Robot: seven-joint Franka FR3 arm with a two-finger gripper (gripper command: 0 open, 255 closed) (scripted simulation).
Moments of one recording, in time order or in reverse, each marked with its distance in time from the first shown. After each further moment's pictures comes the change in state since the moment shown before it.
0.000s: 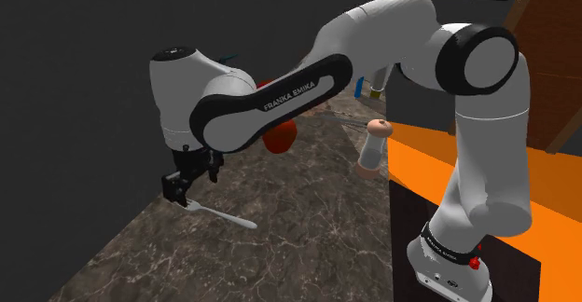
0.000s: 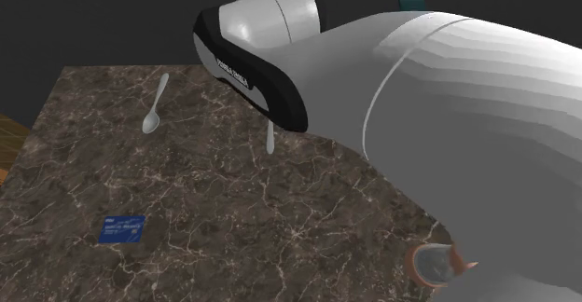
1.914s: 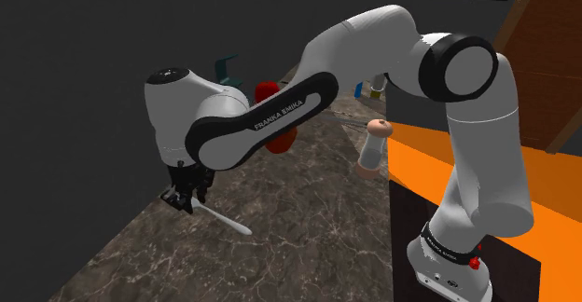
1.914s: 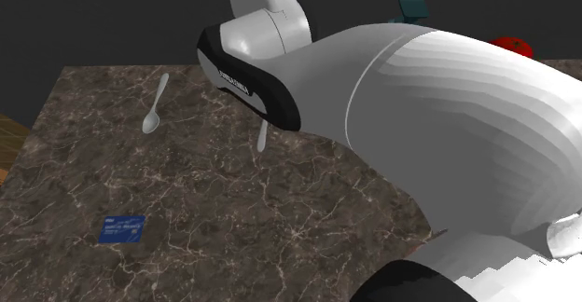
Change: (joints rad) arm 0.033 0.080 -0.016 0.027 -0.044 0.043 0.029
